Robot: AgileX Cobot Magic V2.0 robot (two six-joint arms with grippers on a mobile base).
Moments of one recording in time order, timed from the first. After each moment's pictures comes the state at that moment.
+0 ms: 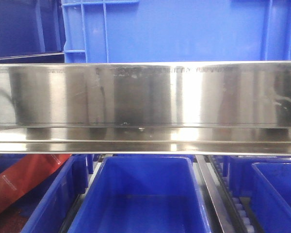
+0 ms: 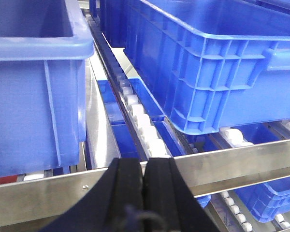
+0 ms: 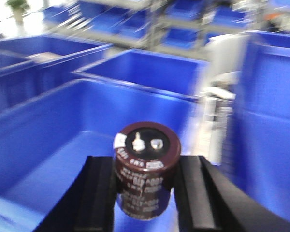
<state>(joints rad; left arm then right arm) -0.69 0.30 -0.81 0.32 0.92 -0.41 0.29 1.01 -1.40 0.17 0.70 -0.19</state>
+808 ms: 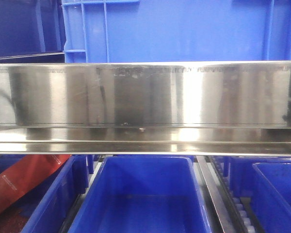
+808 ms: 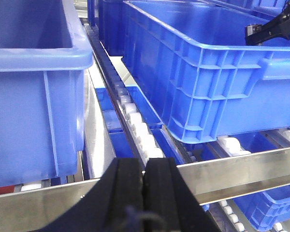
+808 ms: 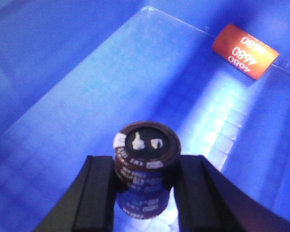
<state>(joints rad) -0.69 0.30 -0.81 0.32 0.90 -0.42 0.44 1.65 -1.71 0.17 0.91 -0.18</state>
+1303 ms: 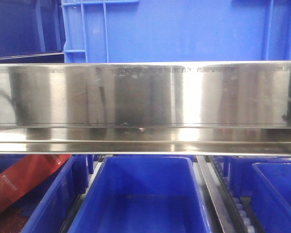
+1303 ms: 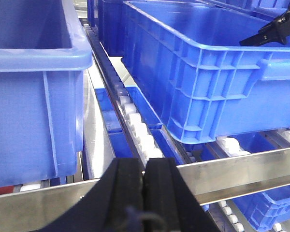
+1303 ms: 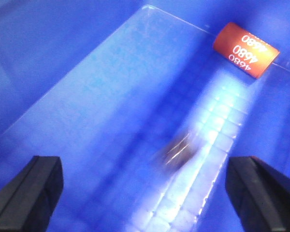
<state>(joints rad) -0.69 0.30 -0.81 0.32 0.90 -0.42 0.44 1.65 -1.72 0.17 0.92 -0.18</state>
